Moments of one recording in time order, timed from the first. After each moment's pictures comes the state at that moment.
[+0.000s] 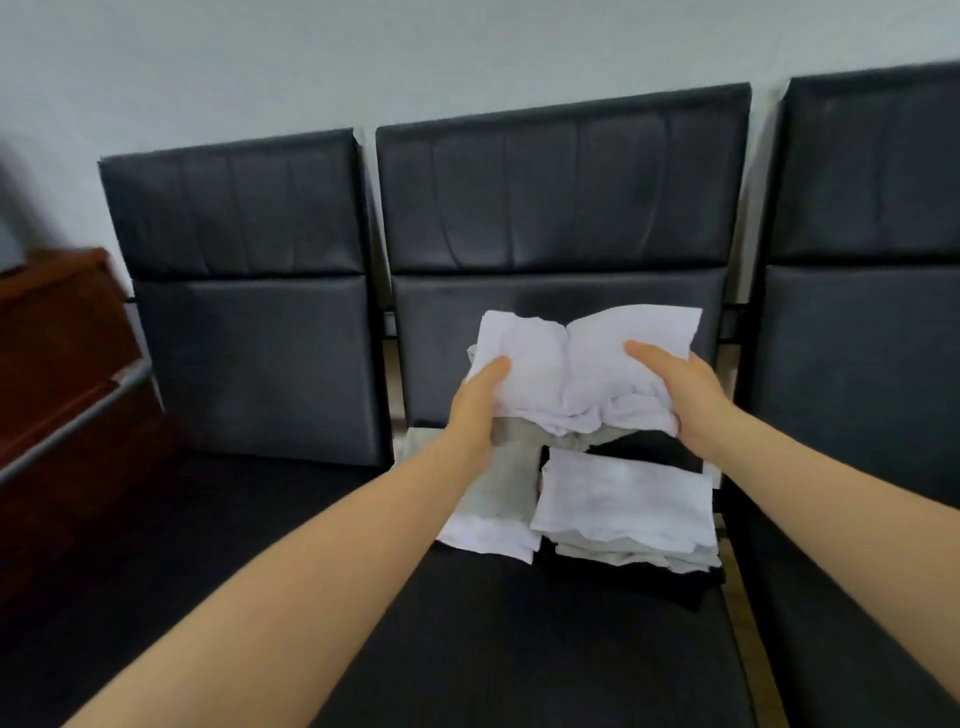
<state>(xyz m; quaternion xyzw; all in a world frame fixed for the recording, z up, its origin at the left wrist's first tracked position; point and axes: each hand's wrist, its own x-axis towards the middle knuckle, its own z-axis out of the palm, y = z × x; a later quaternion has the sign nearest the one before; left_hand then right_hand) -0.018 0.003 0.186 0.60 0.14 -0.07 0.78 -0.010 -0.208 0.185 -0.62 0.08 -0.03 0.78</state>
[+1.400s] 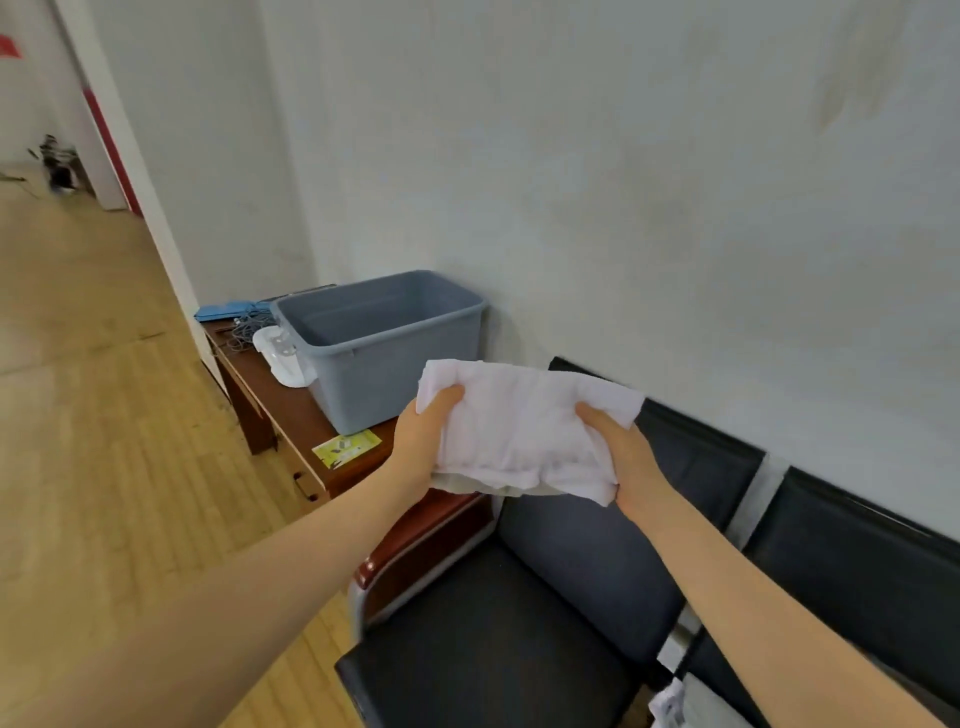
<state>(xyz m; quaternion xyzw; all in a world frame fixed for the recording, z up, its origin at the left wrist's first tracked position) -0.169 0.460 0.663 0.58 0.37 0.26 0.68 -0.053 0.291 0.650 -0.65 -0.14 0.22 0.72</state>
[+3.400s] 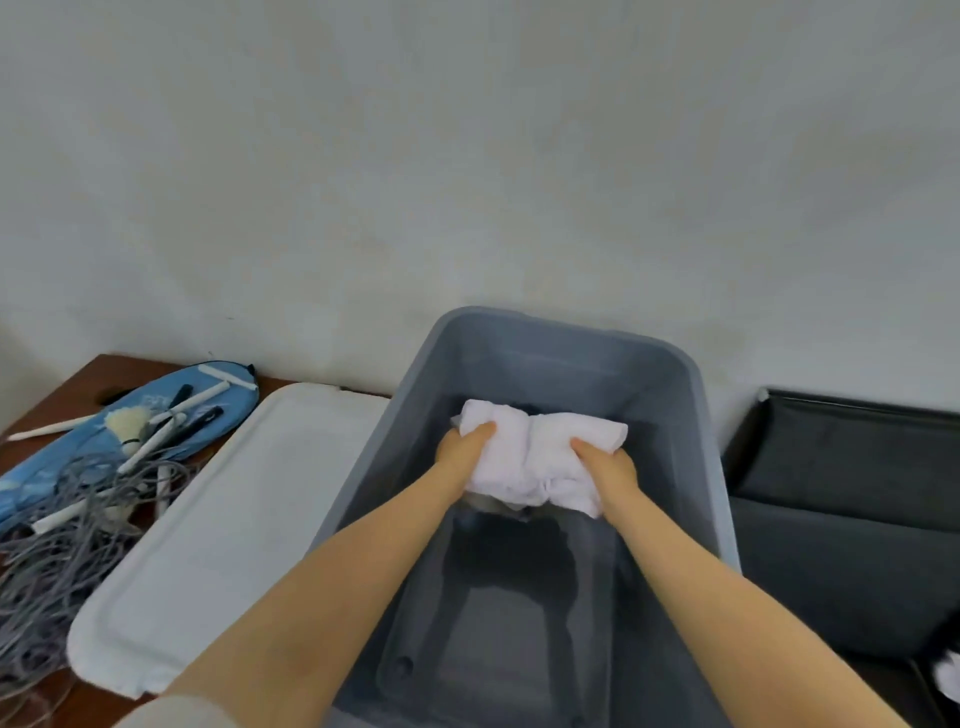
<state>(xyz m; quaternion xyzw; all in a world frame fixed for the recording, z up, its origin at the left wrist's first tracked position) 0.275 1.180 0.508 0.73 0.24 -0.17 0.62 0.249 0.999 0.503 -0.72 0.31 0.06 0.61</state>
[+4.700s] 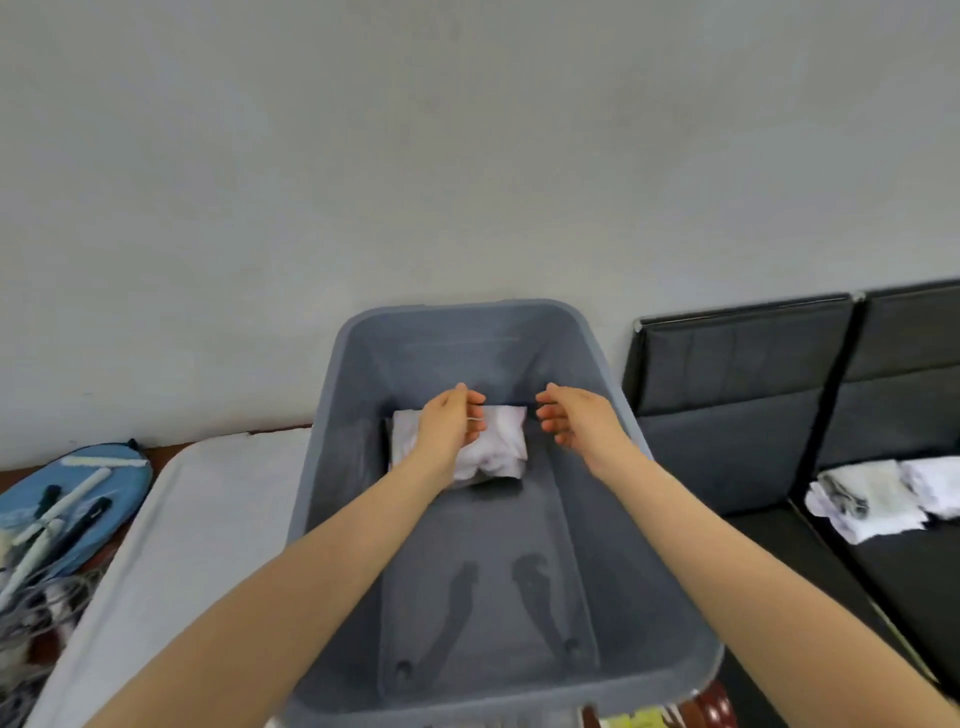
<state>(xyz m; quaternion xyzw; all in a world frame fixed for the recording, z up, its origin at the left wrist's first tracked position) 0.240 1.140 0.569 0.70 0.08 -0.17 0.69 0.187 0.985 0.573 -0.65 0.29 -0.03 0.70</state>
